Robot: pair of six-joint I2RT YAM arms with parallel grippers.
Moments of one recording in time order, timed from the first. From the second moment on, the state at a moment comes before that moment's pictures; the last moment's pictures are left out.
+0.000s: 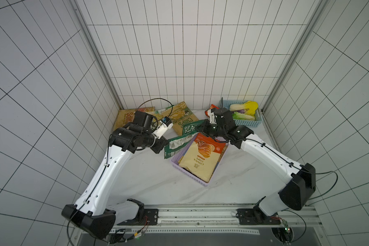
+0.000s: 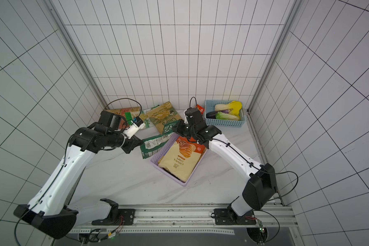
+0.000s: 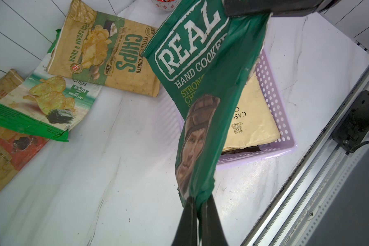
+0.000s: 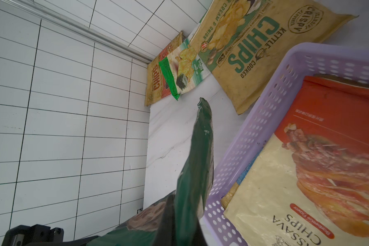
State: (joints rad) left arm -0.36 1.25 1.50 -1.19 0.31 0.30; right arm 0.72 1.53 1.42 -0.43 -0.22 0.94
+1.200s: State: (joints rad) left arm -0.71 1.24 1.33 -1.01 0.04 0.20; right arm 0.60 1.55 1.33 -0.39 -0.30 0.96
